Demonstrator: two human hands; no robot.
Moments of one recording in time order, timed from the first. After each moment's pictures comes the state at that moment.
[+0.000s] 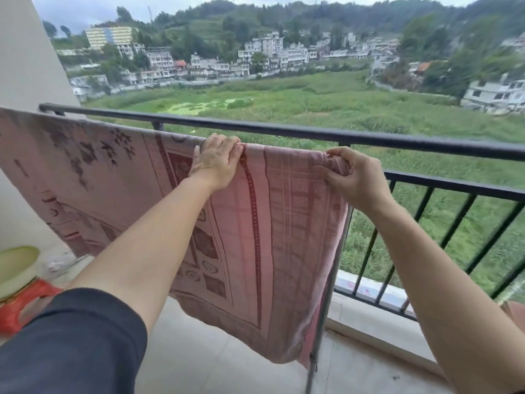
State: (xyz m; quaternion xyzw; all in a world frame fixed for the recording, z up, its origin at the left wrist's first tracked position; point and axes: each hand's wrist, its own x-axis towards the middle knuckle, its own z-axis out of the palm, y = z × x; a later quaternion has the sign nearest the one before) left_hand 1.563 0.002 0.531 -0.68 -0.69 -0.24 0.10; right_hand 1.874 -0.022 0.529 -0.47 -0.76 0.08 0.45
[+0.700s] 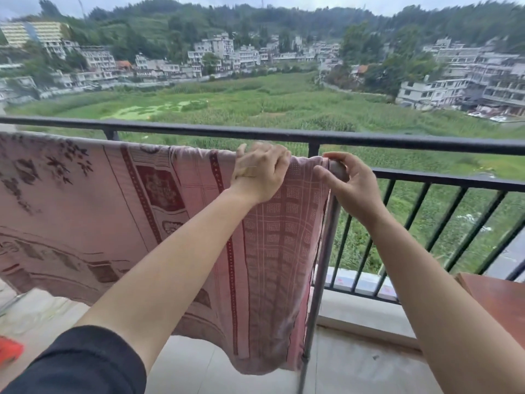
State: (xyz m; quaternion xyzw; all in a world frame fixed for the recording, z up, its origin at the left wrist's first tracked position) left_hand 1.664 0.006 0.536 -0.77 -0.53 -0.32 0.12; right_hand 1.869 -0.030 0.517 -0.49 -0.66 0.18 0.54
